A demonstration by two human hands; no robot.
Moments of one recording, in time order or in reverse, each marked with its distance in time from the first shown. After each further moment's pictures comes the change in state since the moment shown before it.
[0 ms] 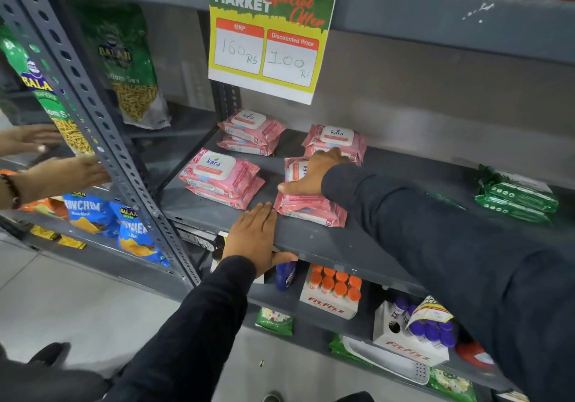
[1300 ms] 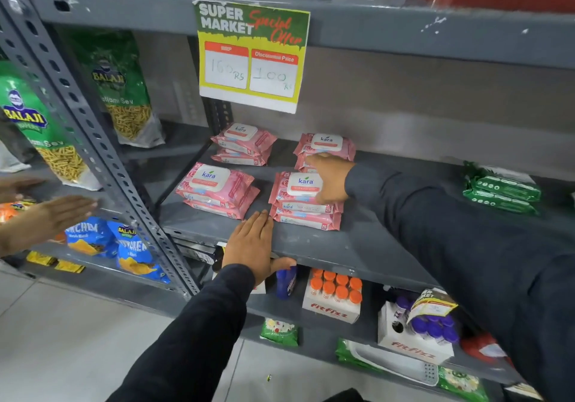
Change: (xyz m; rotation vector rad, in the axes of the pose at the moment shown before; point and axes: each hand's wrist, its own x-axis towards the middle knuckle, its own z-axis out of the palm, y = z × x) left_hand 0.000 0.001 -0.002 0.081 0.004 -0.004; right_hand -0.006 0.038 -0.006 -0.039 0.052 -0.275
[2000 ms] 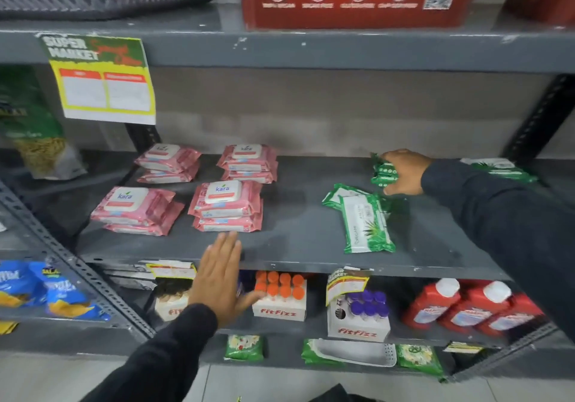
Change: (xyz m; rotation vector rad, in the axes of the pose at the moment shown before) left_hand -0.041 0.092 -0.007 -0.151 0.213 0.233; right_hand -0.174 0.232 0.003 0.061 0.083 0.467
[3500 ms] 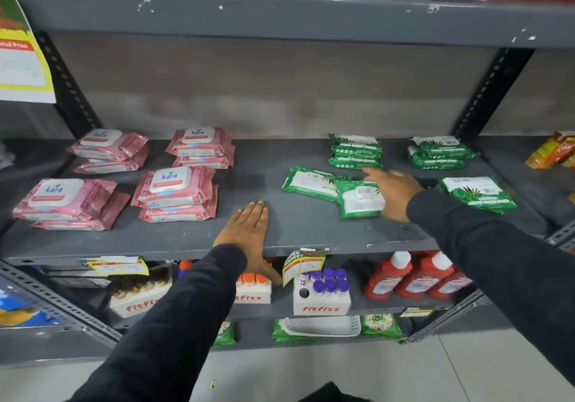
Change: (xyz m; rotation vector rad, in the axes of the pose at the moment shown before) left_hand 0.111 0.093 0.015 0.077 -0.537 0.098; right_hand -0.062 0.057 0.065 -0.026 -0.004 0.039
